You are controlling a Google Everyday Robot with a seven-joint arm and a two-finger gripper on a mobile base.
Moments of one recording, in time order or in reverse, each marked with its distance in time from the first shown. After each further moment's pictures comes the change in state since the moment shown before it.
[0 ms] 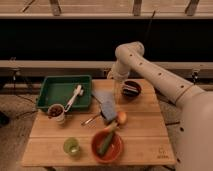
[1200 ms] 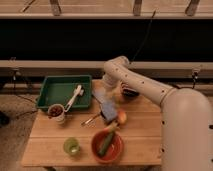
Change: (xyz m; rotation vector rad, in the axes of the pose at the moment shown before) arm -0.015 -0.019 0.088 0.013 0.026 -0.081
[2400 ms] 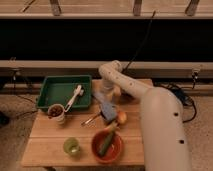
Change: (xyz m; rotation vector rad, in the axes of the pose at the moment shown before) arm 0.025 -0.001 0.072 -0.107 0.055 -0.023
